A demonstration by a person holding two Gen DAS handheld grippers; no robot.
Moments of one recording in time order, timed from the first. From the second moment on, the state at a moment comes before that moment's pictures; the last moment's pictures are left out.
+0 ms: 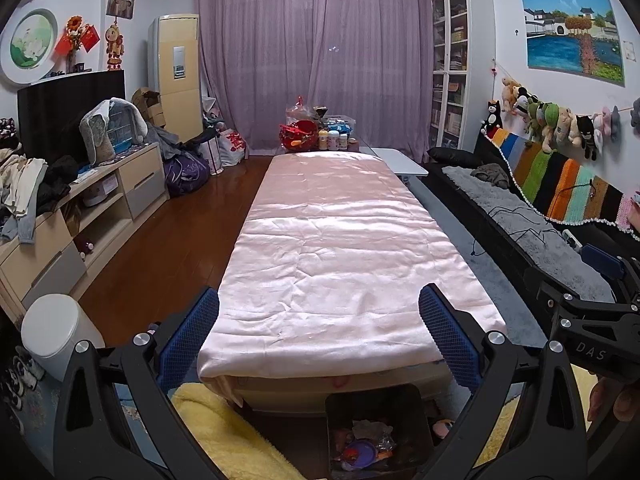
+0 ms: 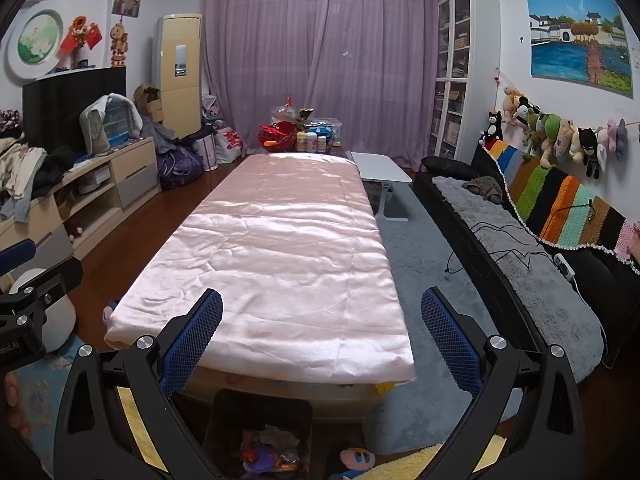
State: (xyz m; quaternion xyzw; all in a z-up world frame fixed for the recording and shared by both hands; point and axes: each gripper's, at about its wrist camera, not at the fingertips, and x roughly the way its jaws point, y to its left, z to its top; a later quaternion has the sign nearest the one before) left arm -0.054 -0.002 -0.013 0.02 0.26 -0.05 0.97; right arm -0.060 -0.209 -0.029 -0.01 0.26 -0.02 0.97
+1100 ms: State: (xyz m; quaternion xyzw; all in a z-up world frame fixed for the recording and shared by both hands) left arm -0.055 -0.001 -0.016 0.02 0.26 -0.05 0.97; right arm -0.063 -0.210 -0.022 -0.01 0.25 -0.02 0.97
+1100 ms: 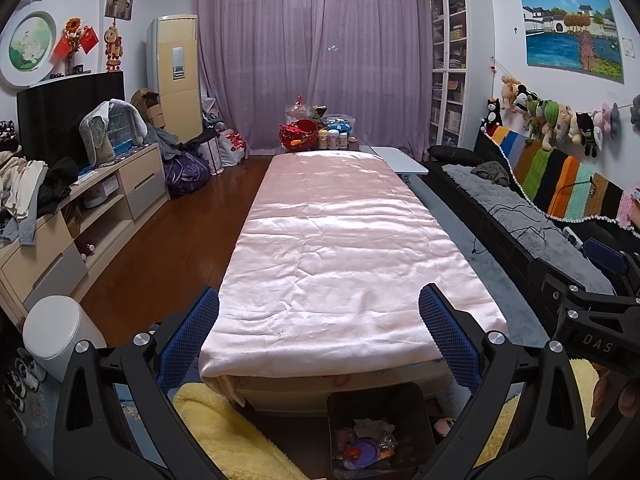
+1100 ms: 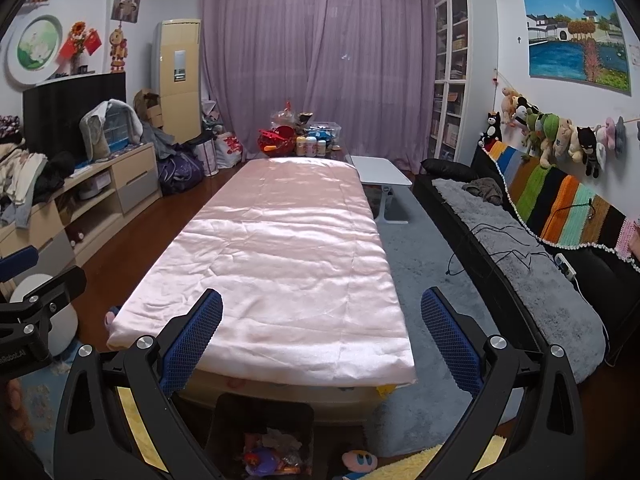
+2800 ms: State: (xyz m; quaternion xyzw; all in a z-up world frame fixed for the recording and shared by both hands) left arm -0.056 -0.006 -0.015 0.02 0.26 -0.04 0.97; right arm -0.064 -0.216 -0.029 0.00 0.26 -0.02 0.97
